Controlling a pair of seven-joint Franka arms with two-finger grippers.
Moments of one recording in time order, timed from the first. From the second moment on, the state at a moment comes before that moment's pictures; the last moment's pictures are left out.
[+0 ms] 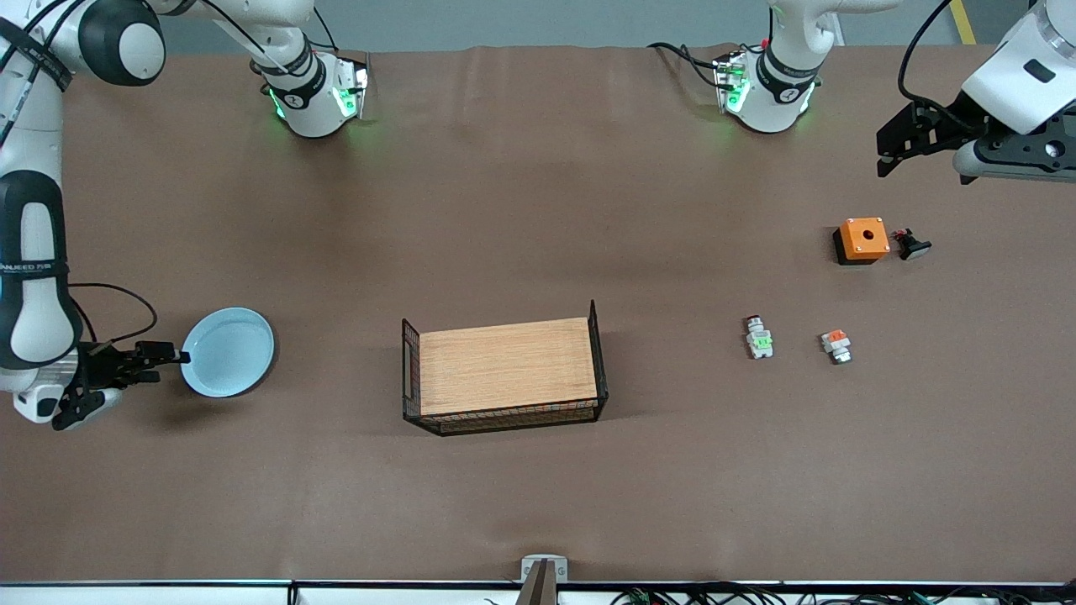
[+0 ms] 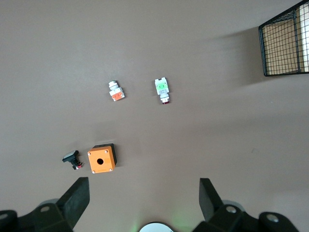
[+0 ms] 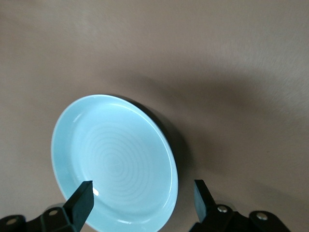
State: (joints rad) left arm -0.05 -0.09 -0.12 -1.56 0.01 1.46 -0.03; right arm -0.27 0.78 -0.11 -1.36 0.34 1.82 -0.89
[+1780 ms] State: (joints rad) left arm -0.05 -0.09 -0.12 -1.57 0.01 1.46 -0.03; right arm 0.06 0.34 -0.11 -1.08 -0.01 1.08 -0.15
